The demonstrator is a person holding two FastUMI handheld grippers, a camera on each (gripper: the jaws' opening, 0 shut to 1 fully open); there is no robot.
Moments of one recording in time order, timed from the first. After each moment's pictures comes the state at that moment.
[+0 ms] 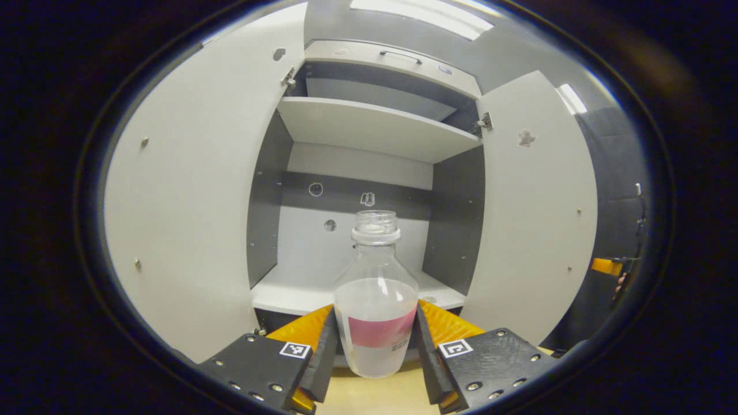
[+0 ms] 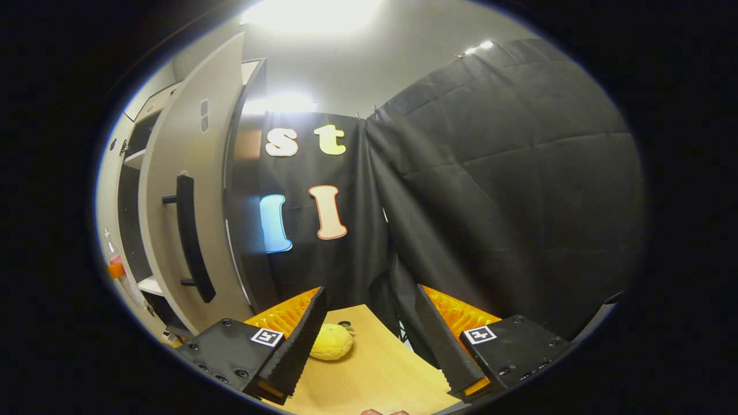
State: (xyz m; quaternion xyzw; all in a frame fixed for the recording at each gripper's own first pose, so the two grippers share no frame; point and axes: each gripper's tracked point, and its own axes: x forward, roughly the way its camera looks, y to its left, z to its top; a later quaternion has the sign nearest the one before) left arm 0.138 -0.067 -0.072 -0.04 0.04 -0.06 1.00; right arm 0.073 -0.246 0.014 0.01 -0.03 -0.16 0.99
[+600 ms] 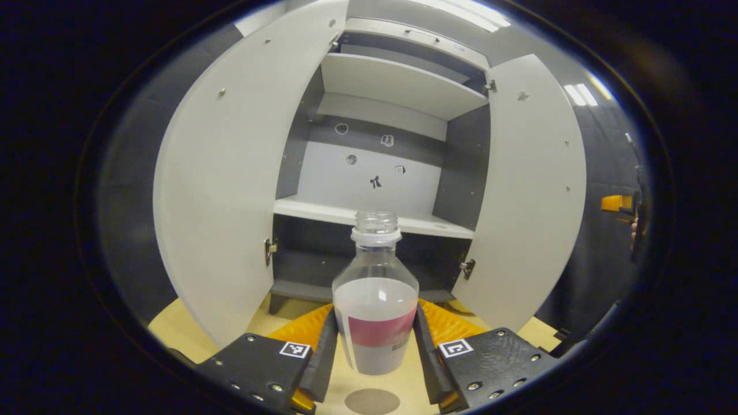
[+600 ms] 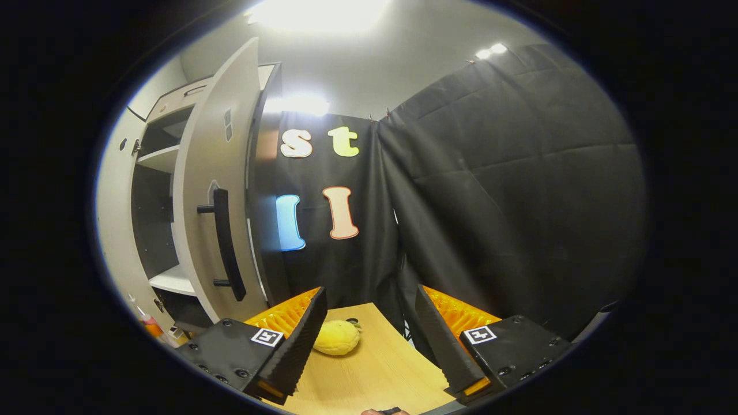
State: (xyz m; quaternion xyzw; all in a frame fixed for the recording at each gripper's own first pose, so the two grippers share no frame) left arm 0.055 -0.056 -0.236 -0.08 0.12 -0.03 0.99; right arm 0.050 -0.223 0.030 -0.01 -0.03 -0.13 0.99
